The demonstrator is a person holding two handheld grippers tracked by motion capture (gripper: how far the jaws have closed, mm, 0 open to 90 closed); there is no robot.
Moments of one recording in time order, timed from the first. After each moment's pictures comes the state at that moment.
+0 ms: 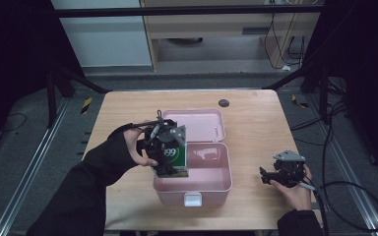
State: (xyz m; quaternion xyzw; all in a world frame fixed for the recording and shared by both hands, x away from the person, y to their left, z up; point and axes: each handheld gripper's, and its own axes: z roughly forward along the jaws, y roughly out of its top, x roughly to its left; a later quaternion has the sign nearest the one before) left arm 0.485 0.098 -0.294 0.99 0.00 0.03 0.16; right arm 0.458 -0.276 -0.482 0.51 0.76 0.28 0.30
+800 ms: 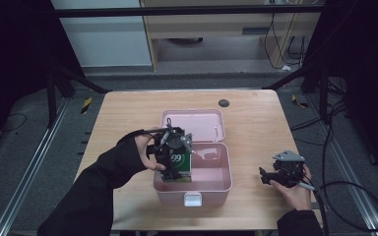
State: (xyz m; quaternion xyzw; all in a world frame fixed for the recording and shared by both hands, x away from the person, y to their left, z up) left arm 0.492 0.085 -0.330 0.99 0.00 0.02 0.13; right arm 0.458 -0.275 -0.483 0.50 0.76 0.28 0.30
